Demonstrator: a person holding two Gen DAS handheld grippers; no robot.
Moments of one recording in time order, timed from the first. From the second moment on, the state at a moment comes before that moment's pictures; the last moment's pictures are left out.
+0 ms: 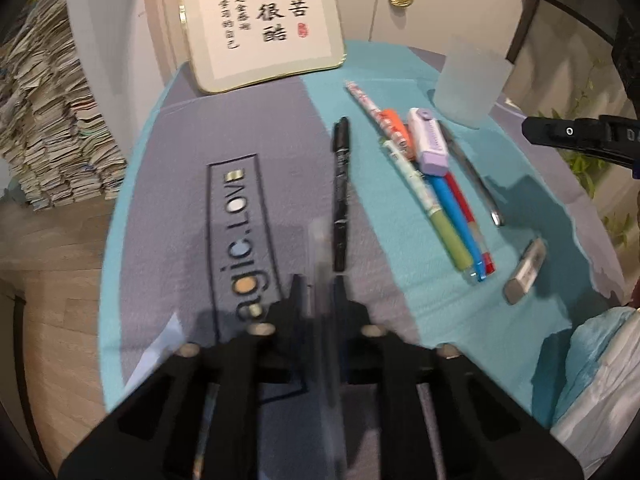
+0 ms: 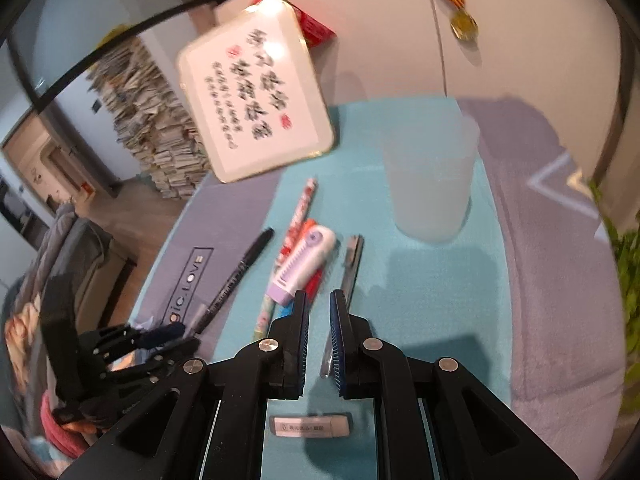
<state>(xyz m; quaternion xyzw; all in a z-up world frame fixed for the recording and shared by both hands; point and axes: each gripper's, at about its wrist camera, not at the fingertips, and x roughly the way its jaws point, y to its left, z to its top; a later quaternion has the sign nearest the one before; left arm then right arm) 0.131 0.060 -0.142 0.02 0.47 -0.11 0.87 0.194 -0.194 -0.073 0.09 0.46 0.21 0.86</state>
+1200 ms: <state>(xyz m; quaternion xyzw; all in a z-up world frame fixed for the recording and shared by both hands) 0.142 0.069 -0.133 0.03 0.46 -0.10 0.88 0.264 -0.148 -0.116 0.00 0.50 0.13 0.85</state>
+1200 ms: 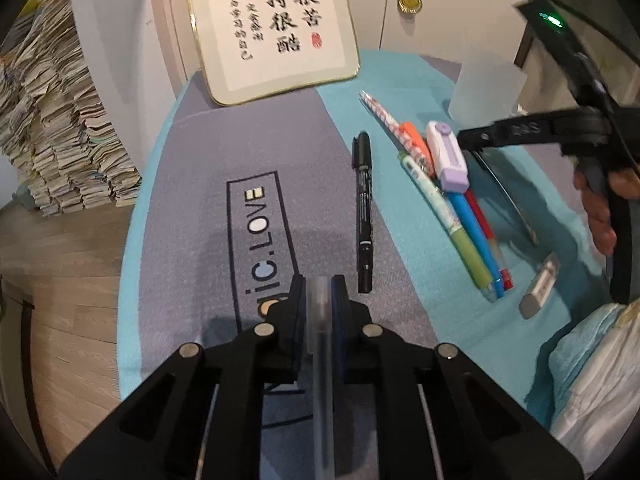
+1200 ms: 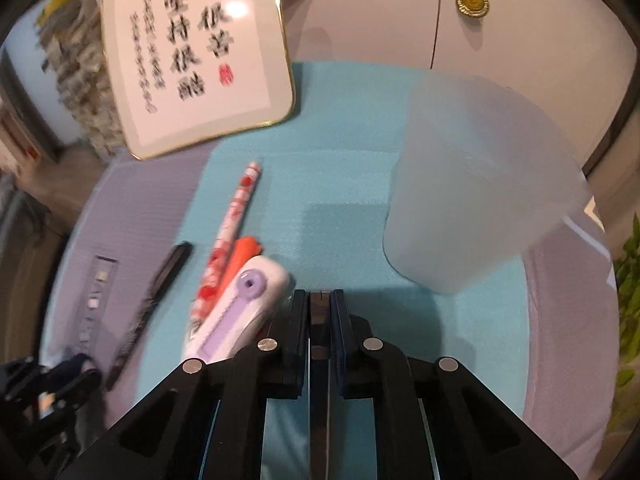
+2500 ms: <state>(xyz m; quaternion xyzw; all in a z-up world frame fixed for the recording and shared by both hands) 0.133 0.033 -0.031 -0.01 0.32 -0.11 0.94 0.245 -0.242 0.040 0.11 0.21 0.06 0.97</state>
